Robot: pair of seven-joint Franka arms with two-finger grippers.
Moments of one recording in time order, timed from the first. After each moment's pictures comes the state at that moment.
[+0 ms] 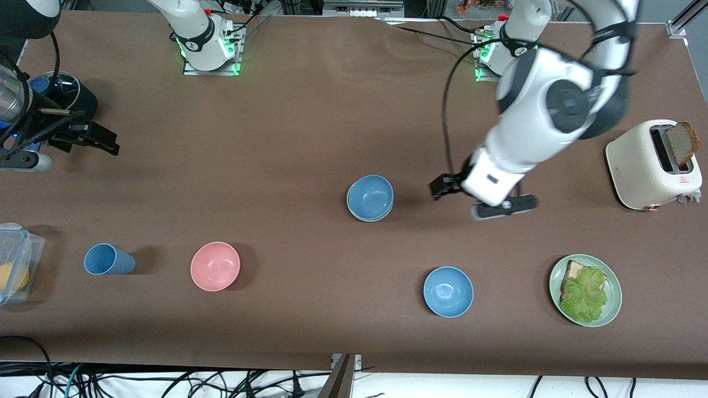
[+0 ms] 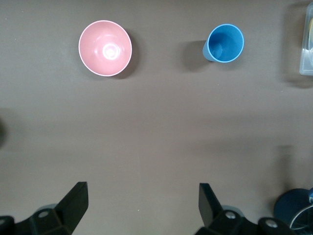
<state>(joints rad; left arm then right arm) -0.52 0.31 0.21 -1.53 -0.27 1.87 -0.50 0.07 0.11 -0.01 -1.50 0.00 1.56 0.11</state>
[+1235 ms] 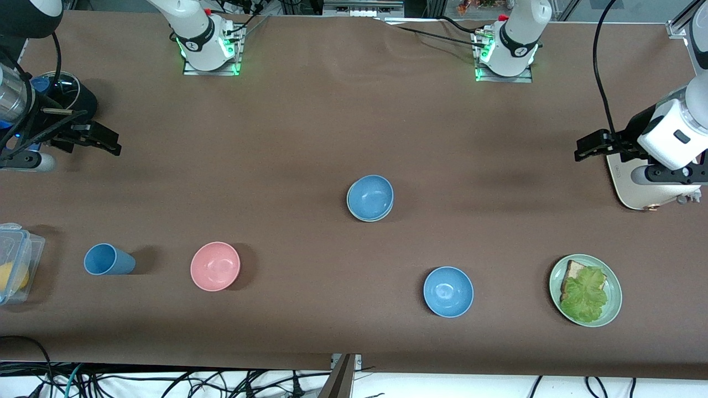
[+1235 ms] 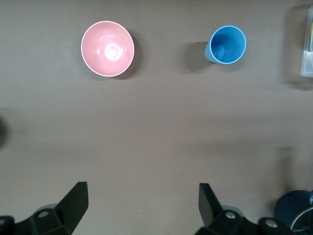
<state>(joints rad) -0.02 0.14 -0.01 -1.50 -0.05 1.51 -0.05 0.07 0.11 0.00 -1.50 0.00 1.56 0.11</state>
